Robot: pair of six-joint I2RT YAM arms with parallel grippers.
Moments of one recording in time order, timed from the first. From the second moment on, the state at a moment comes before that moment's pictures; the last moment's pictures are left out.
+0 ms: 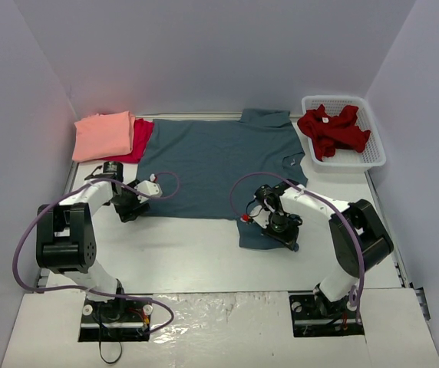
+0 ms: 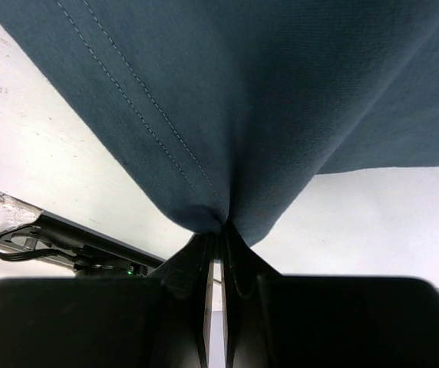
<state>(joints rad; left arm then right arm) 0.04 1.63 0.98 -0.63 0.31 1.16 0.55 1.63 0.95 -1.06 0.05 -0.45</state>
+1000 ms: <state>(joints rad) 0.01 1.61 0.95 -0.62 0.26 1.16 0.52 1.63 0.96 -1.07 0.04 -0.44</state>
